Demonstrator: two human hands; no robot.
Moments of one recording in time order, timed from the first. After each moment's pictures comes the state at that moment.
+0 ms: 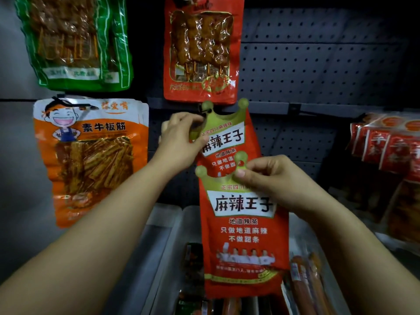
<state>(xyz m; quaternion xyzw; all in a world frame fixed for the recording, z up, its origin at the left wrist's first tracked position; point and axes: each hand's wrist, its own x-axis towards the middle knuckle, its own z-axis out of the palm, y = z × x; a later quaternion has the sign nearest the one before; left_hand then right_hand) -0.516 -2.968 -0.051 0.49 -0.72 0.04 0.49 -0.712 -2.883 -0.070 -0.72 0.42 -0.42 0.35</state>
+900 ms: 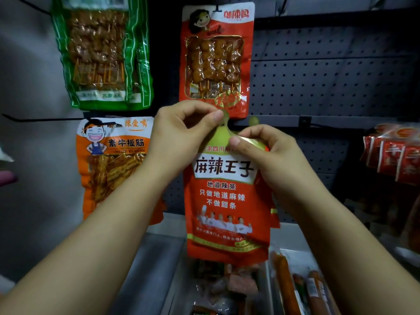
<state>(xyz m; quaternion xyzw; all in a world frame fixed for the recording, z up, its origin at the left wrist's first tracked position) -0.505 -2.891 -0.012 0.27 -0.70 -0.03 0.66 -0.664 -2.868 -0.034 -0.65 0.32 -0.60 0.32</state>
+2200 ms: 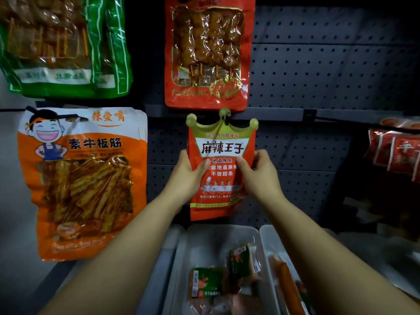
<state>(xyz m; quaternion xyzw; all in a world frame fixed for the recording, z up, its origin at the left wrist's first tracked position) -0.506 -3.036 -0.100 0.43 -0.65 -0.31 0.54 -0.663 -3.010 -0.094 -0.57 0.57 -0.57 0.14</state>
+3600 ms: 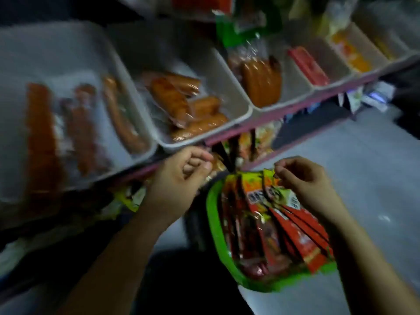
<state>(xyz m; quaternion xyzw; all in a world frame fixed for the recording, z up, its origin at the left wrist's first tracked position) -0.816 -2.741 -0.351 0.26 -0.73 -0.57 0.27 -1.007 -2.585 -0.360 -0.34 0.79 -0.47 0.19</state>
